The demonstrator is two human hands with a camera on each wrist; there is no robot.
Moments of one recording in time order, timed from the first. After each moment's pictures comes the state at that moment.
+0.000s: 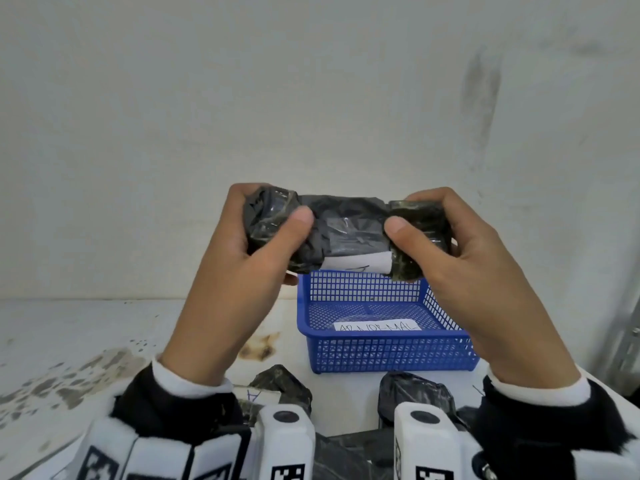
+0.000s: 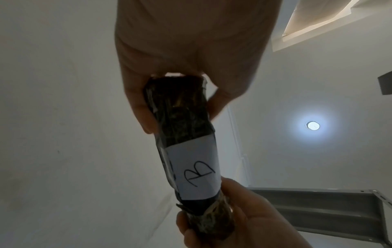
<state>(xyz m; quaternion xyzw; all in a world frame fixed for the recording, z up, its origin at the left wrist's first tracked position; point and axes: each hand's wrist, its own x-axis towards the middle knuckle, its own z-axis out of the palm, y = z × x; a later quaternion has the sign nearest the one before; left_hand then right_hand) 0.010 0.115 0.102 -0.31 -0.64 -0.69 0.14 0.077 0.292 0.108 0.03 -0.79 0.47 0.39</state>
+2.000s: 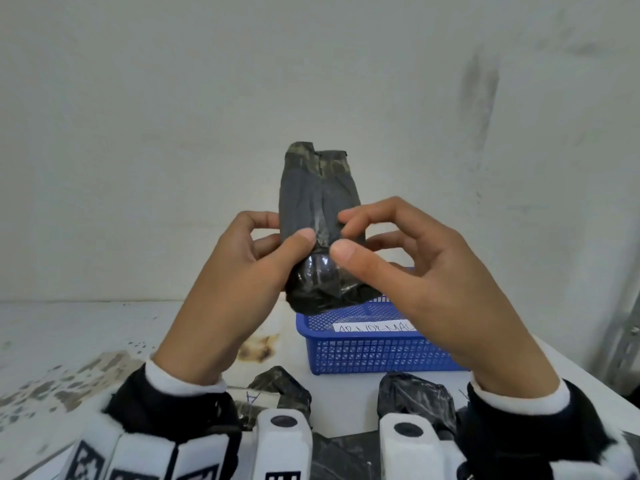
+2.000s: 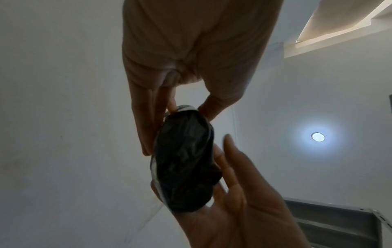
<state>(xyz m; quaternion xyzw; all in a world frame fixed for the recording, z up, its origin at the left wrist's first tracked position) 0.009 0.118 0.103 -0.28 -0.63 -0.72 0.06 0.080 0.275 0.106 0.17 -0.79 0.49 0.31</state>
